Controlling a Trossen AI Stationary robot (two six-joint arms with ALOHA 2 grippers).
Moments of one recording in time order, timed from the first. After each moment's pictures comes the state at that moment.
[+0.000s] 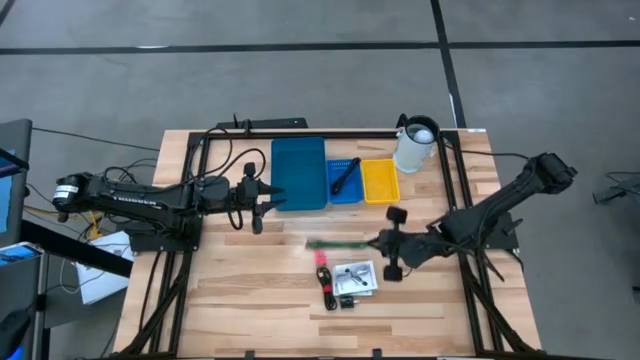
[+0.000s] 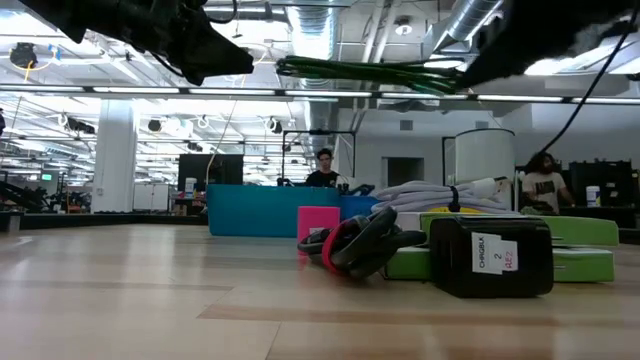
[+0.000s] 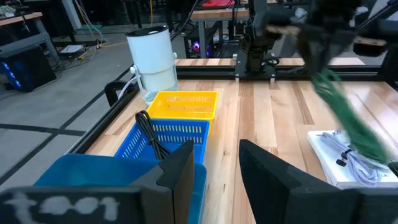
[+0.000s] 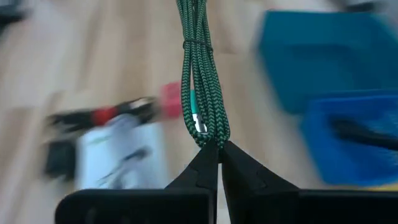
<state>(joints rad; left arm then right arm) 0.03 0.94 0.50 0.23 -0.19 0.04 0.49 1.25 0.78 -0.31 0.53 0.28</state>
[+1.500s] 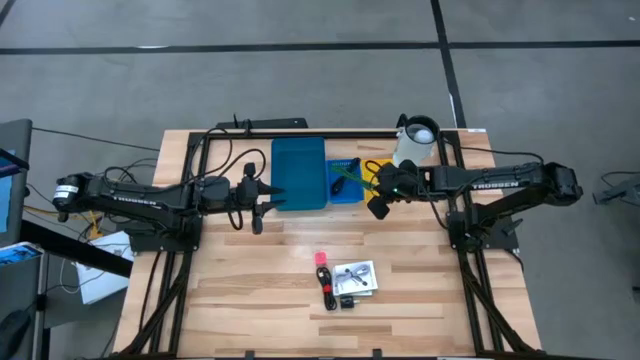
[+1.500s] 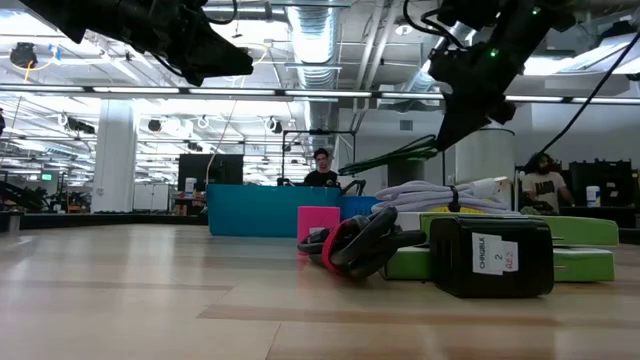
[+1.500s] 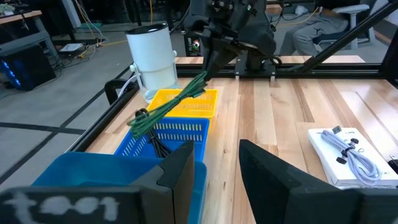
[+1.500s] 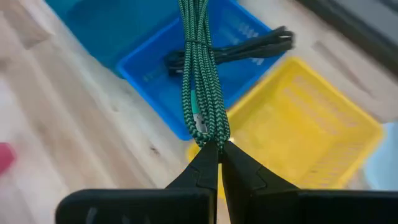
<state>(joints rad) 0.03 0.94 0.50 0.23 -0.19 0.04 -0.12 1.23 0.83 -0.57 0.30 0.44</state>
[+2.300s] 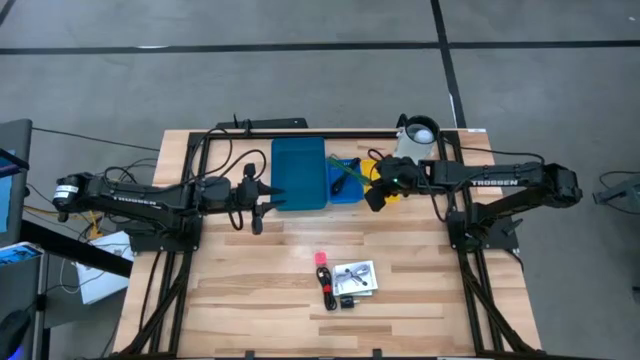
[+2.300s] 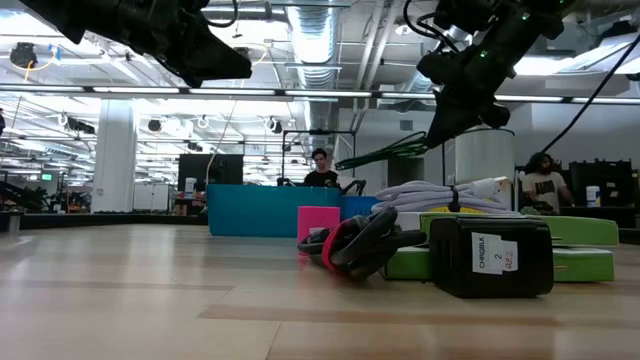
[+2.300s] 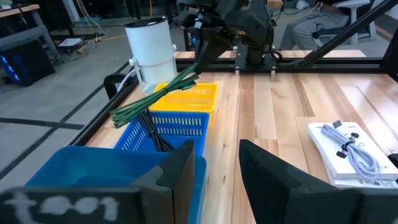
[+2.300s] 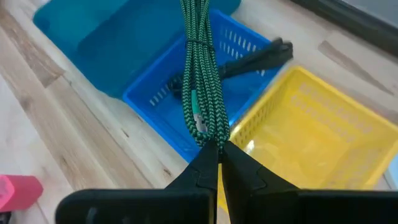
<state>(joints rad) 0.03 0.94 0.50 0.20 -0.19 0.03 -0.18 1.23 0.83 -0.50 0.23 0.50</state>
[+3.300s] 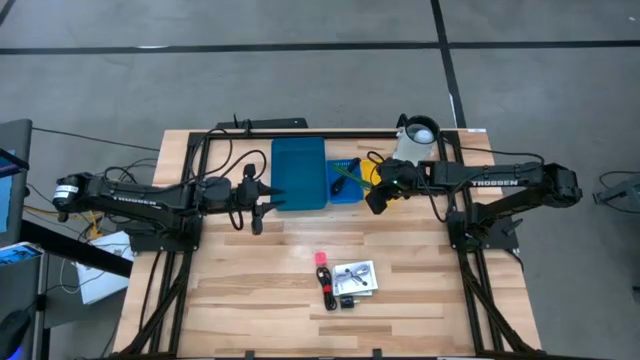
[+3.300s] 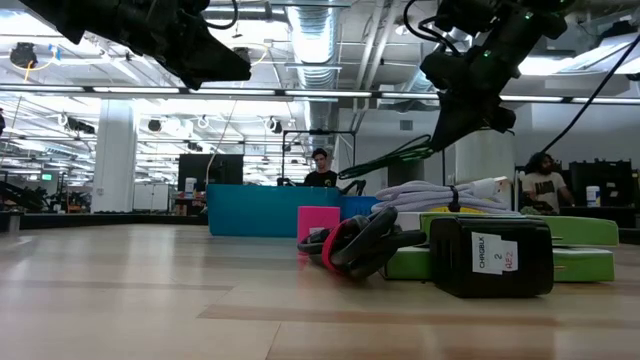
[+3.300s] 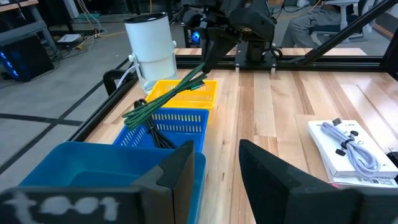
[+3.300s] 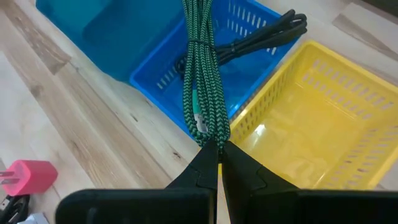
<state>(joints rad) 0.03 0.94 0.50 0.19 -0.19 0.02 -0.18 1.23 0.83 -0.54 0.18 0.55</state>
